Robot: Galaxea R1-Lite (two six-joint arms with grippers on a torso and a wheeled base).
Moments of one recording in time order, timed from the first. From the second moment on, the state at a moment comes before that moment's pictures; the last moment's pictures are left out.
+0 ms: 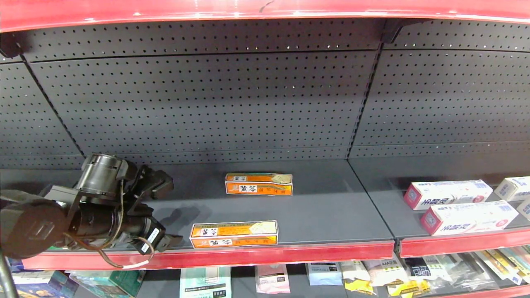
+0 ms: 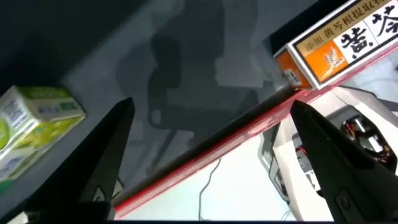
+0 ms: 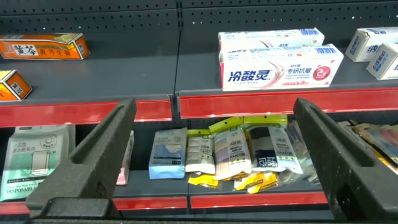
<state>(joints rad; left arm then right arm) -0.23 1.69 -0.67 -0.12 -0.06 0.39 0.00 0.00 0.00 0.00 -0.01 0.00</state>
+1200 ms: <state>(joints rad) -0.27 1.79 -0.71 -0.19 -0.05 0.41 0.00 0.00 0.00 0.00 -0.01 0.00</state>
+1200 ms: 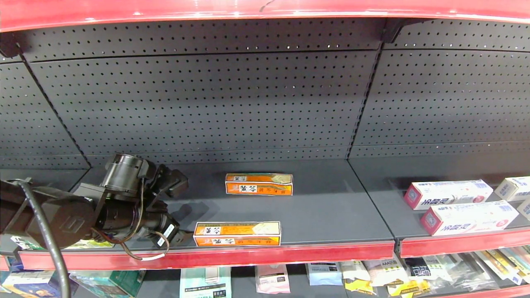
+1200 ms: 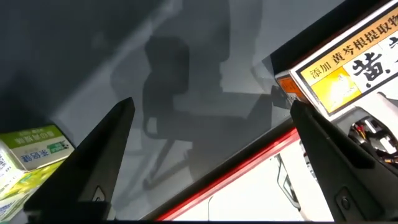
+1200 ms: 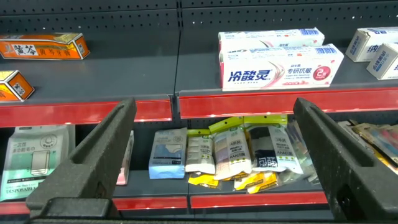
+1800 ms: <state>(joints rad) -0.30 1.80 -0.73 -0.19 -0.05 0.41 0.00 0.00 0.00 0.00 -0.01 0.00</state>
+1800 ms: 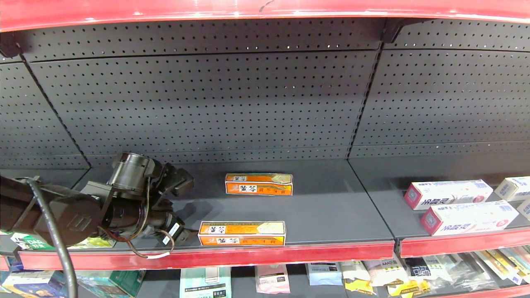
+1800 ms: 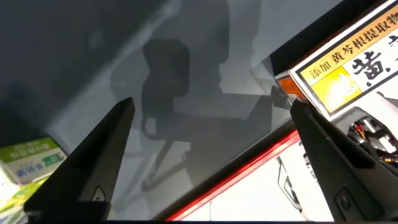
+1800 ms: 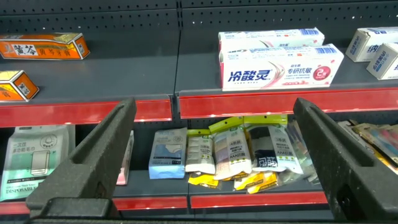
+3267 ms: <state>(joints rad) -0.35 1.82 -0.75 -0.21 -0.03 0.41 0.00 0.00 0.00 0.00 -0.01 0.00</state>
